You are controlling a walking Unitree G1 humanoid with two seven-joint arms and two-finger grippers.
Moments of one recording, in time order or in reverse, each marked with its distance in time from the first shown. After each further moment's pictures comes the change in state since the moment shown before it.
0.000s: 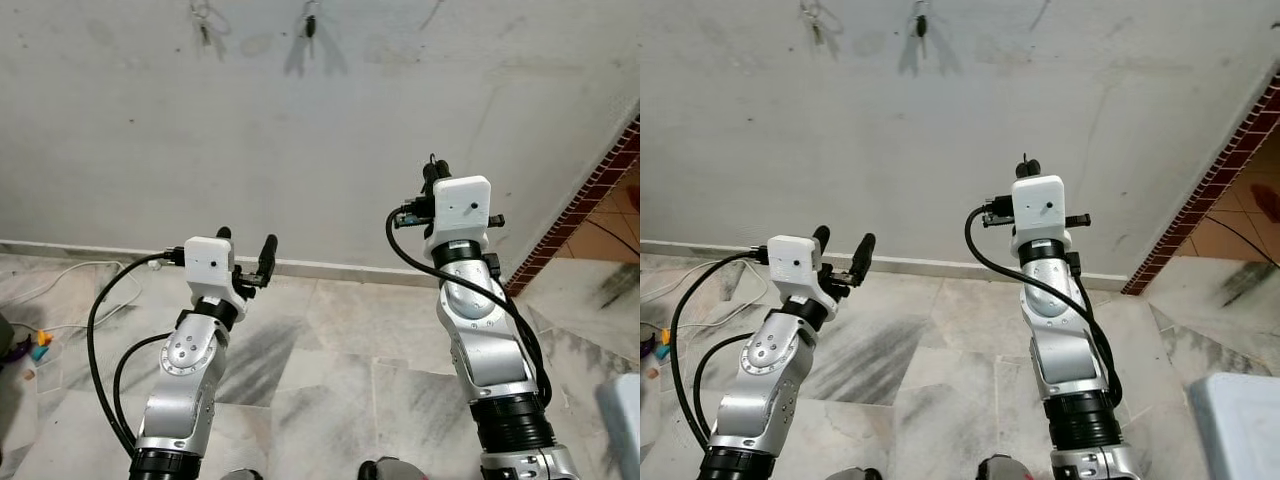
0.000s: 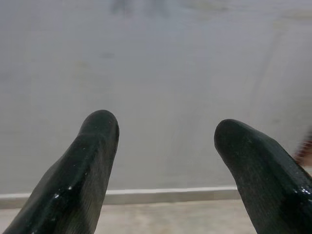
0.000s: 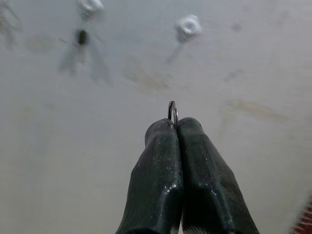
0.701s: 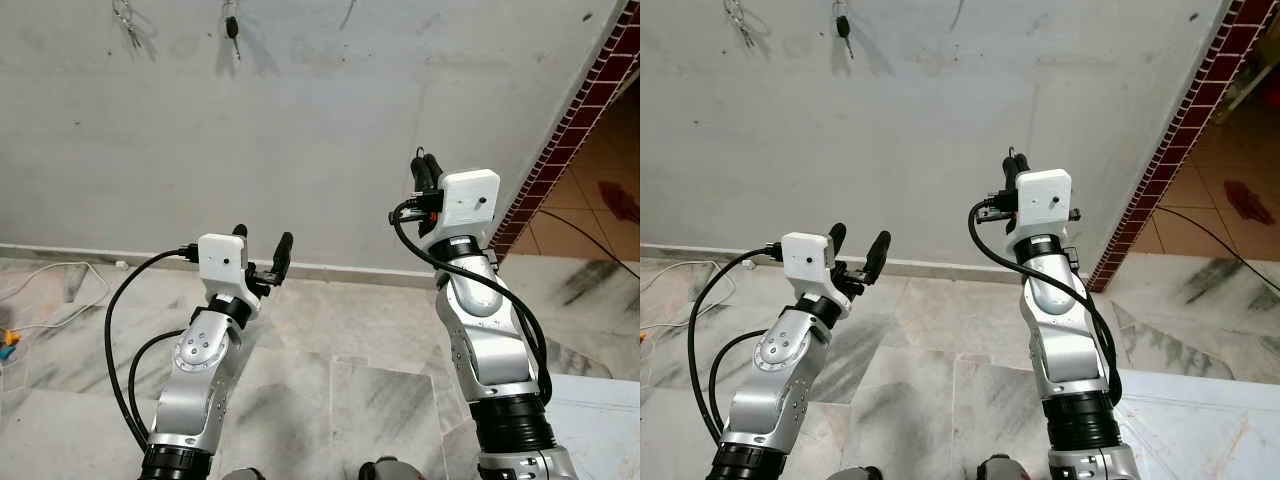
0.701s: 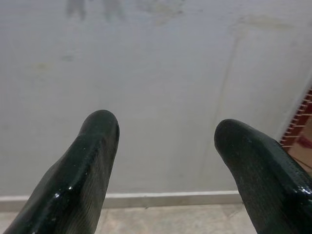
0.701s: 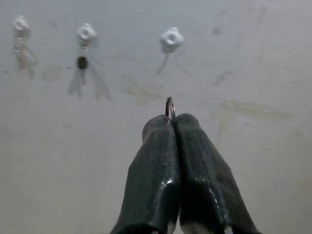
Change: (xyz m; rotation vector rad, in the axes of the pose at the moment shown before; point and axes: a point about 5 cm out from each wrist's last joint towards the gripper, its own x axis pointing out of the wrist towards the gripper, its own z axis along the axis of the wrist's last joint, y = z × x) left arm 0.000 0.003 0.000 -0.012 0.002 0.005; right arm -0.001 0.016 0.014 0.192 -0.048 0.135
